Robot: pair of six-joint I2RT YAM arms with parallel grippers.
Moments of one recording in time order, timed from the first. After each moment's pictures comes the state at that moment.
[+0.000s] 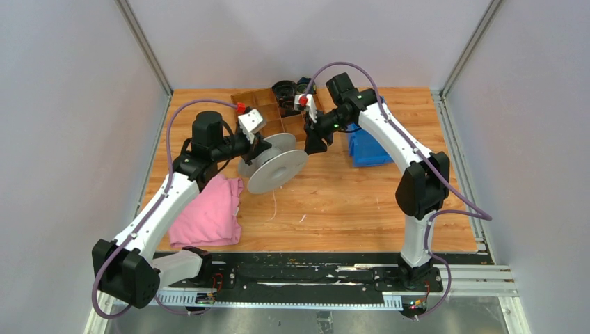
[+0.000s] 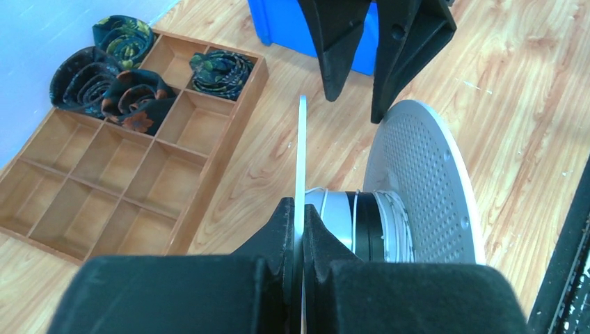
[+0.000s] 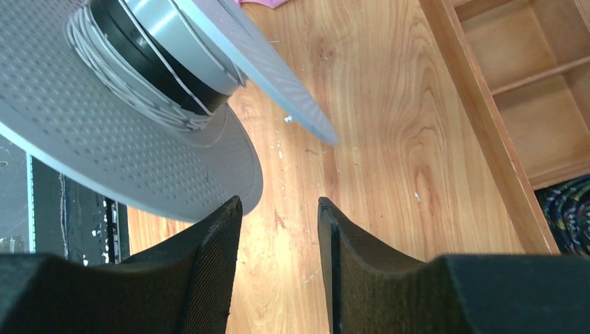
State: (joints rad) left arm -0.34 1.14 0.99 -0.19 0.59 0.29; right arm 0.49 1.95 1.89 -1.02 -0.84 -0.70
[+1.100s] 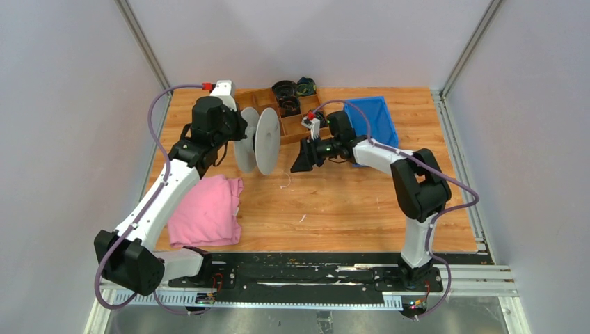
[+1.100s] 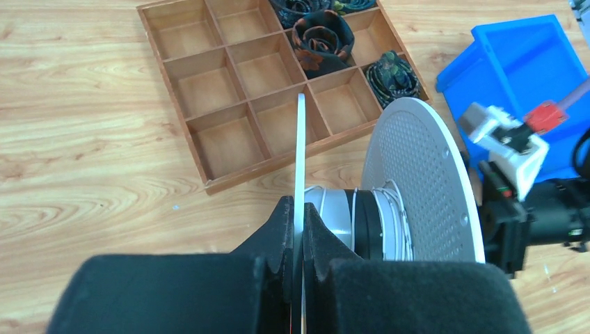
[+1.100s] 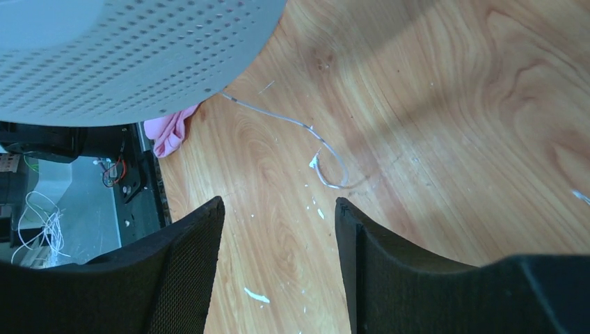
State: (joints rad) left arm -0.33 1.23 1.16 -0.30 -0.05 -0.23; right arm 0.48 1.90 1.25 -0.07 -0.87 0.15
